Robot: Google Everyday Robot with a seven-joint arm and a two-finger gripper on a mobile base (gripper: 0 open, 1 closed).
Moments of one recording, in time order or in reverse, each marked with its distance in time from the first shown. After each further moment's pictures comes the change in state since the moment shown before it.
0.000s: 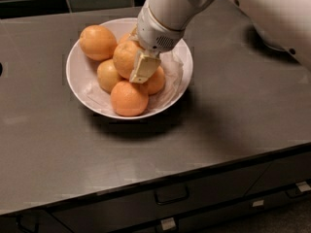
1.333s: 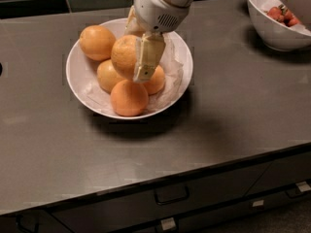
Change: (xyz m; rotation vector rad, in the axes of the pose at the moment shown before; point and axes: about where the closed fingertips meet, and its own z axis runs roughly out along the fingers) arm -0.032 -0.006 -0.050 0.086 -0.008 -0.088
